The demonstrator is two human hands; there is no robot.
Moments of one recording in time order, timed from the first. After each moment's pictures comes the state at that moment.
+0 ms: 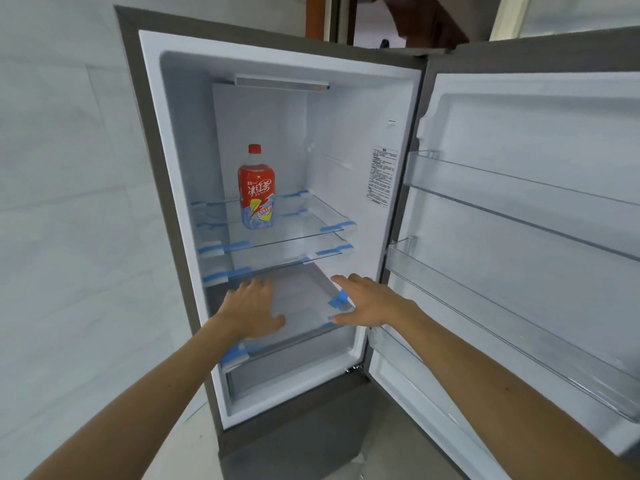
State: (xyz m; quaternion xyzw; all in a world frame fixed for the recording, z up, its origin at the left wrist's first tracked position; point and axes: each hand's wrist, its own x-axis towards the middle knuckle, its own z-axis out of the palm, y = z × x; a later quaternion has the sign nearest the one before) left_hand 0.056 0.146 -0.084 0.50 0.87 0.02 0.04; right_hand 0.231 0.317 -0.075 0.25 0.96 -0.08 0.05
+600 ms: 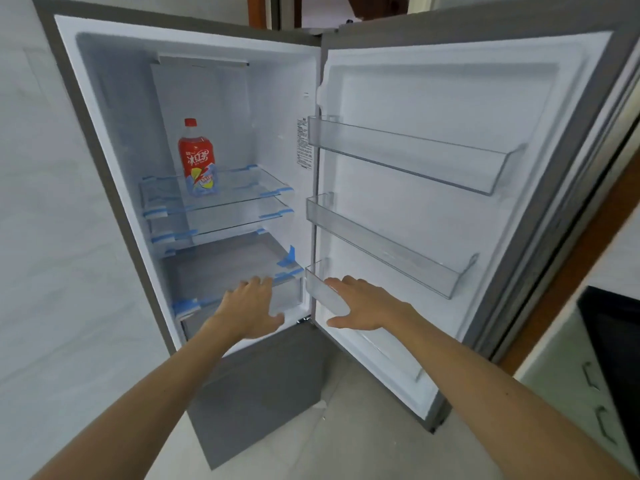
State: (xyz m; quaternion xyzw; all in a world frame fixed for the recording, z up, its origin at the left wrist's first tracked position) left_hand 0.264 0.124 -0.111 0.54 0.84 0.02 0.03; right_hand 0.455 0.263 -0.097 0.28 0.96 -0.07 0.05
